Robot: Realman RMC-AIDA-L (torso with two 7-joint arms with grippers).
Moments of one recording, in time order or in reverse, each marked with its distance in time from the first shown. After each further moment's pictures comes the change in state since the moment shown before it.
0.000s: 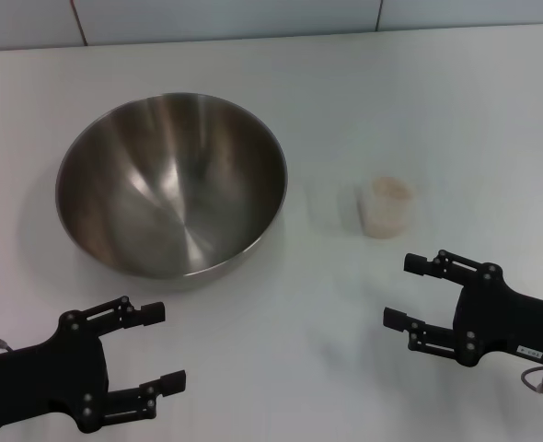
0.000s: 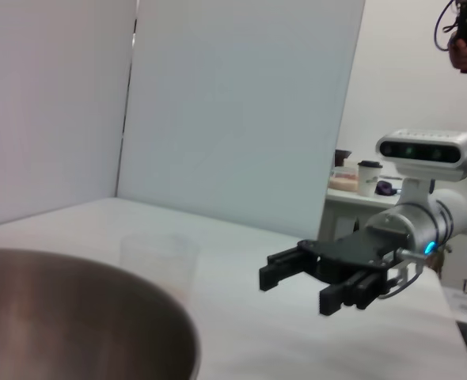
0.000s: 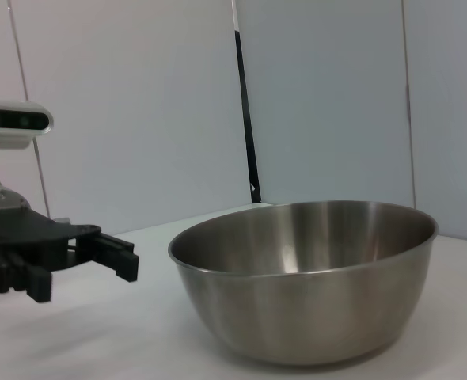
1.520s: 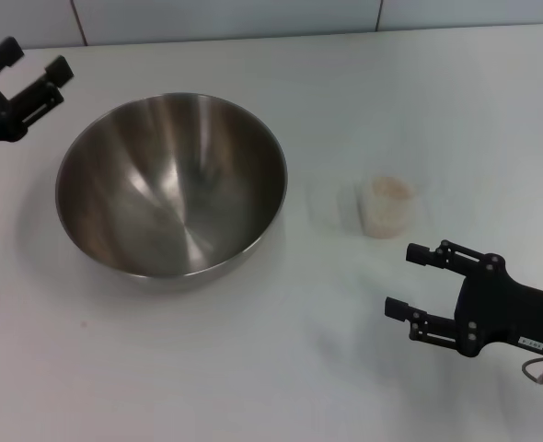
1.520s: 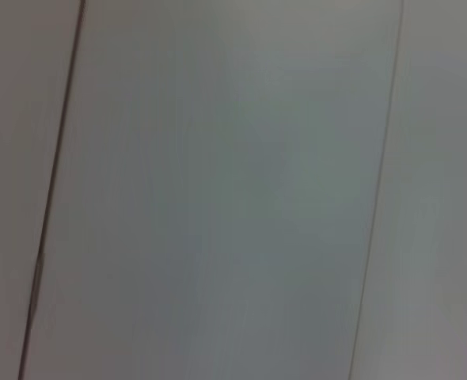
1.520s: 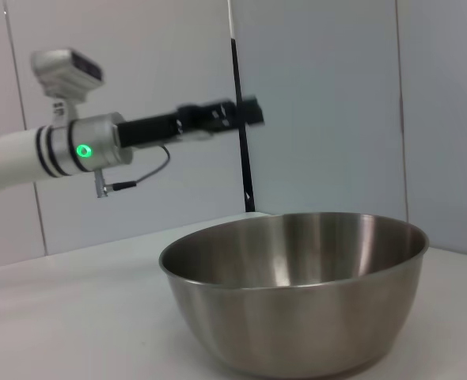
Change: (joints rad) left arm -0.135 -0.007 -0.067 0.029 -0.531 -0.421 -0.173; right arm 0.006 0.000 0.010 -0.006 0.010 -0.005 -0.003
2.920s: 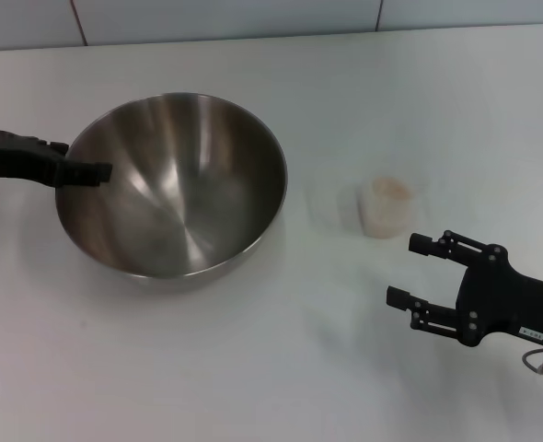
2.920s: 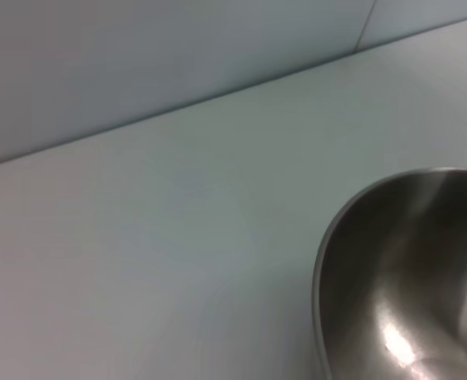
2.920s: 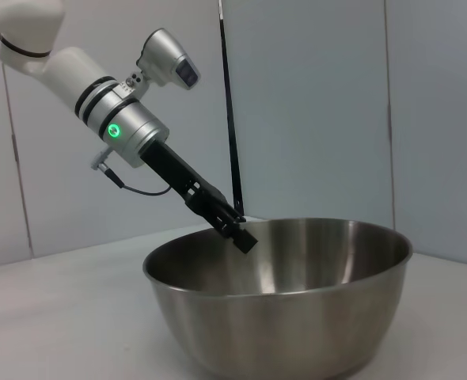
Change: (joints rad) left arm -0.126 0.007 0.293 0.529 0.885 -0.103 -1.012; right arm 0.010 -0.002 0.016 -0.002 0.004 0.008 -0.001
